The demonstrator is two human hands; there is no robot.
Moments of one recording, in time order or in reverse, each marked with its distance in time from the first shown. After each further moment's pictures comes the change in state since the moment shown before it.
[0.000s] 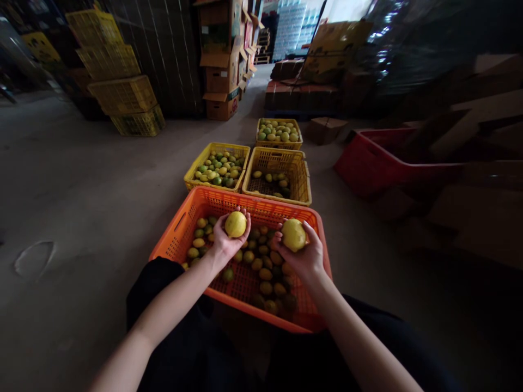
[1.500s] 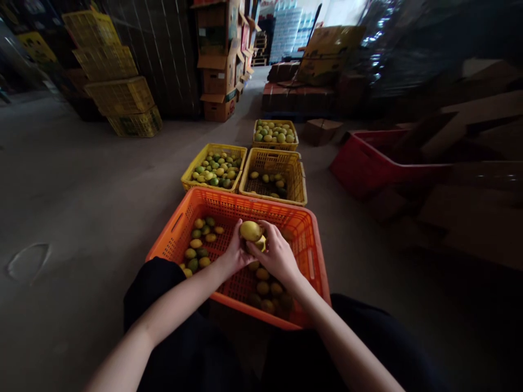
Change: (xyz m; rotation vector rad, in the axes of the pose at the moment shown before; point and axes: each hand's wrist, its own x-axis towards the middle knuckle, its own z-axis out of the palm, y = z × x) left_hand 0.013 -0.036 -0.033 0.509 0.140 -0.151; right_hand -0.007 0.034 -0.002 -1.894 -0.170 -0.845
